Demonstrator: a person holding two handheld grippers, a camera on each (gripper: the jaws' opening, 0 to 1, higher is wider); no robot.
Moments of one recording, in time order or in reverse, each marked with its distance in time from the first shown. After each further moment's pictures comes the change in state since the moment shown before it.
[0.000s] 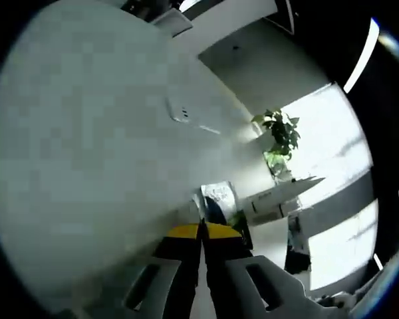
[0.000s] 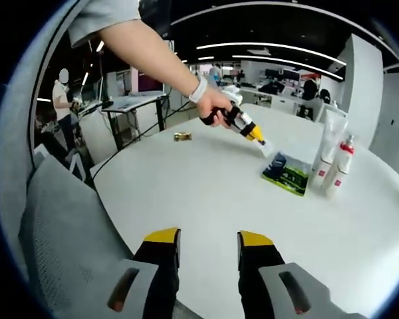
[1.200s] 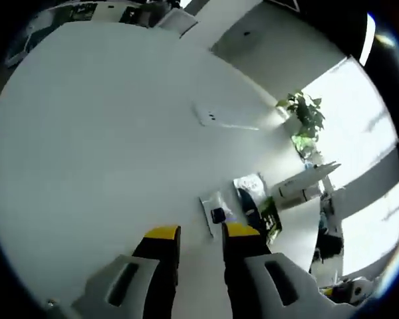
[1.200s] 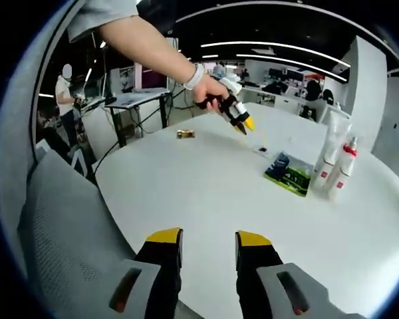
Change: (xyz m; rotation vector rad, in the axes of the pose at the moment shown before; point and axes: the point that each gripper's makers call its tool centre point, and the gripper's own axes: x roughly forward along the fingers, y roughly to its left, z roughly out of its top) left arm -0.076 0.031 0.012 0.171 0.077 0.226; right arm 0.000 0.003 -0.001 -0.028 0.009 0.012
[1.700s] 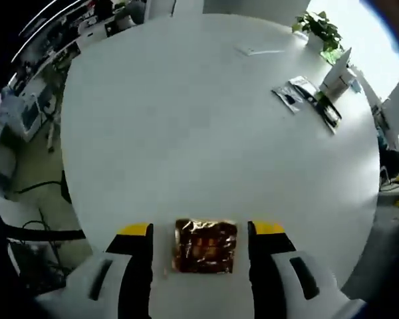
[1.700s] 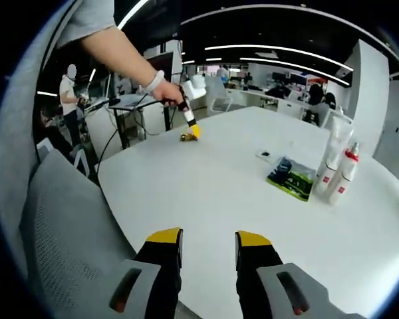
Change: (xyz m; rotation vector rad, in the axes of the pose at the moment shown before) left arm -0.094 0.137 -0.094 0.351 0.247 0.406; right arm -0.001 0.003 0.004 -0.017 -0.018 0.014
